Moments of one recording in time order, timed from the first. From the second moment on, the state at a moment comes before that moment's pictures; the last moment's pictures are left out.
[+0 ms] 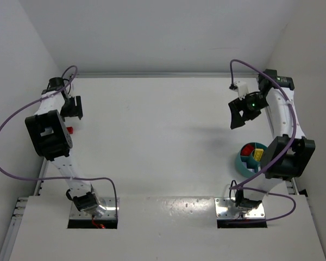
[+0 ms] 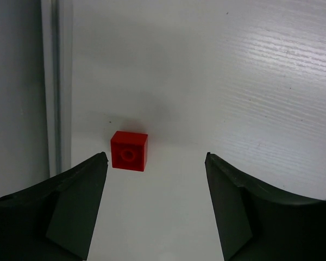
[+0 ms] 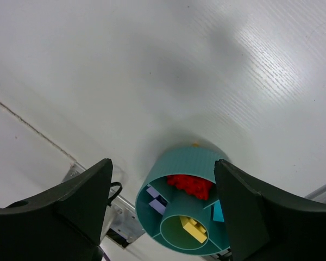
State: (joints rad) left arm 0.37 1.97 1.57 -0.69 -0.07 0.14; right arm -0.17 1.66 1.58 -1.33 -0.45 -0.74
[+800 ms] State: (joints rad) left arm 0.40 2.03 1.49 -0.64 -0.12 0.04; right arm -0.17 1.68 1.61 -1.36 -0.45 -0.71
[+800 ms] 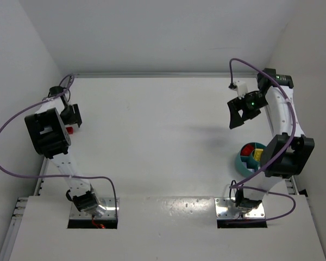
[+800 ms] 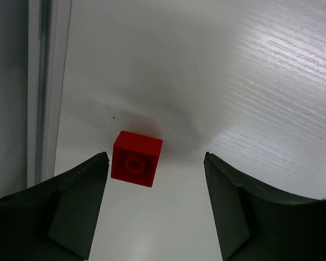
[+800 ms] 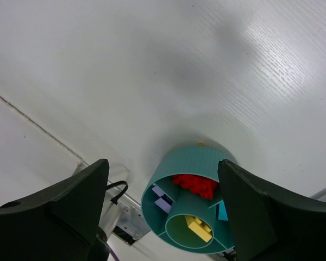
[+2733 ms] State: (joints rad) left arm -0.98 1.63 1.34 -0.34 0.32 0.16; right arm -0.12 1.66 1.22 -1.35 -1.19 -0.39
